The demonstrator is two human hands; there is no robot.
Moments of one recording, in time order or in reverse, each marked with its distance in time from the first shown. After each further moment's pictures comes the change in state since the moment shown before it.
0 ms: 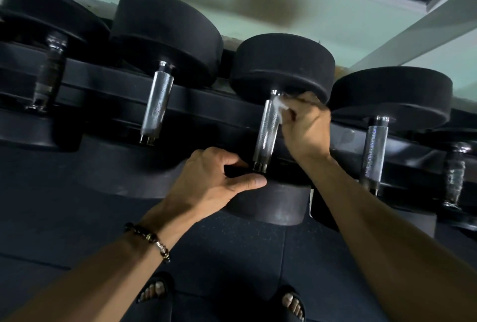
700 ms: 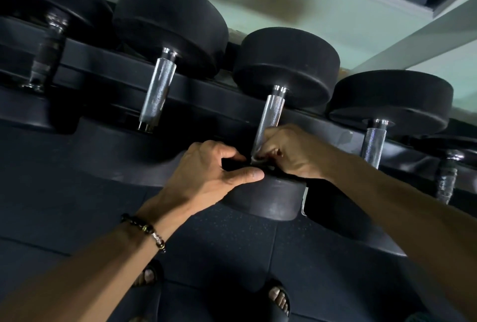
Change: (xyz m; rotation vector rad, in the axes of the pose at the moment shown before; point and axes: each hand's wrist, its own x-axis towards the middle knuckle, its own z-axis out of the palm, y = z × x) left_hand 0.001 -0.013 0.007 0.047 0.066 0.007; right_hand -0.002 0.003 -0.025 0.053 -0.939 -0.360
